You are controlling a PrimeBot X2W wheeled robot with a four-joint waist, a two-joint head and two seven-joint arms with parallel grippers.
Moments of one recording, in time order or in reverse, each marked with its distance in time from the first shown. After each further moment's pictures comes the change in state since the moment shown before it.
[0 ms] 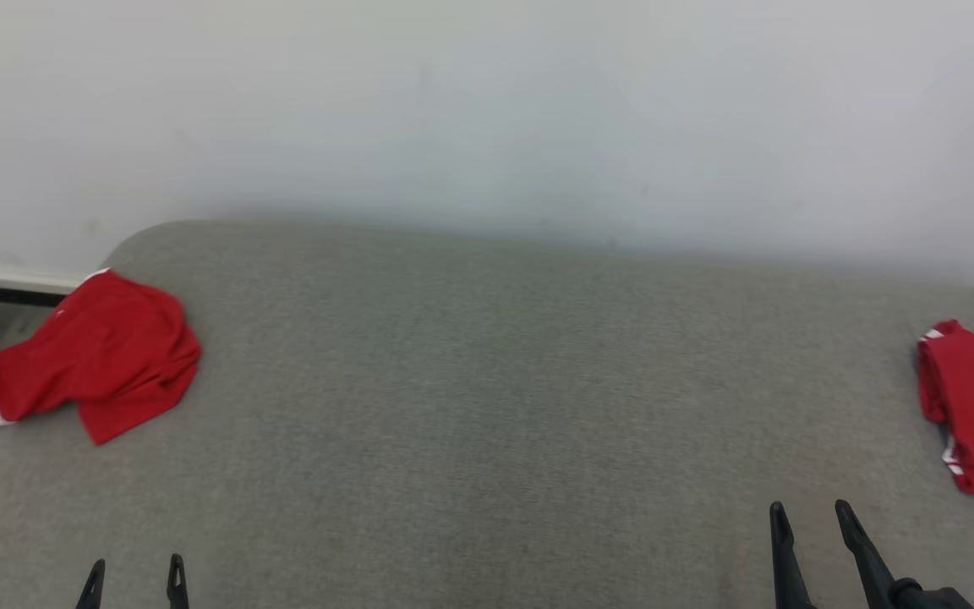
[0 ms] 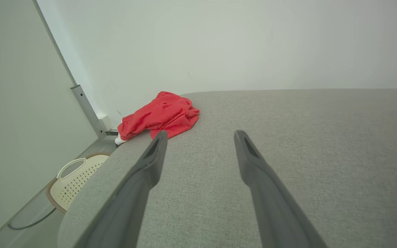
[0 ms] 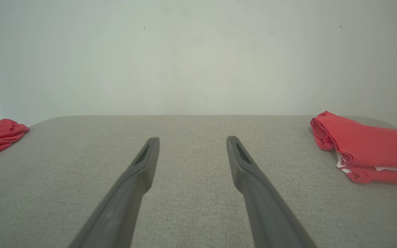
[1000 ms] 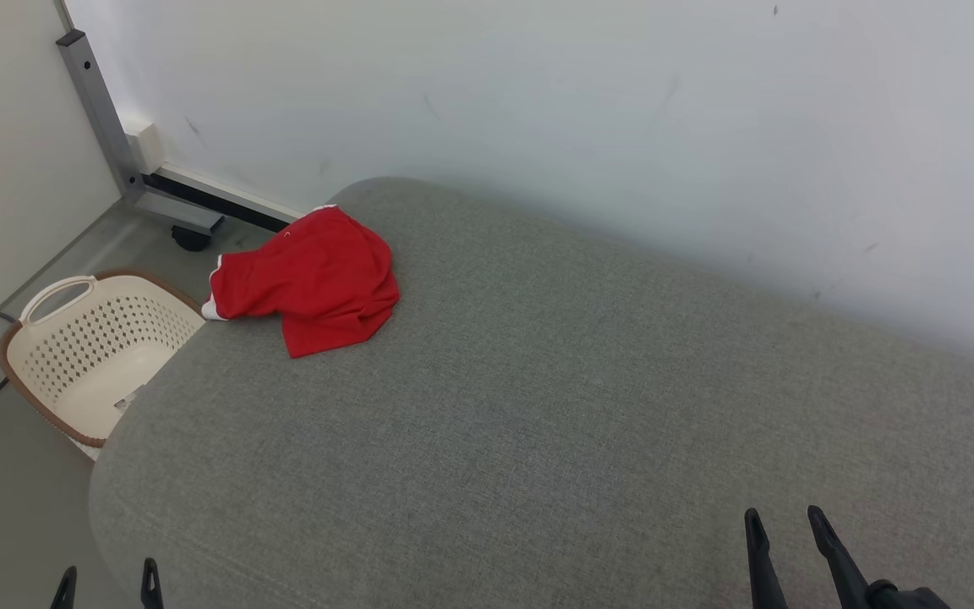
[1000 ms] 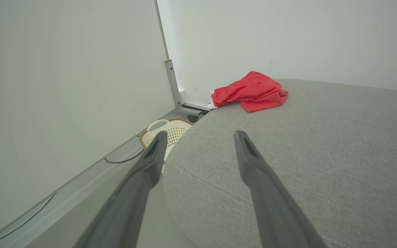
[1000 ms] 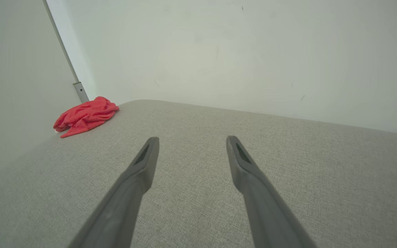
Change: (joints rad) left arm 0.030 0.032 0.017 -0.041 -0.027 0.031 0.030; right arm -0.007 0.001 0.046 0.031 0.040 0.000 0.000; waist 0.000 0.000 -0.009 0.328
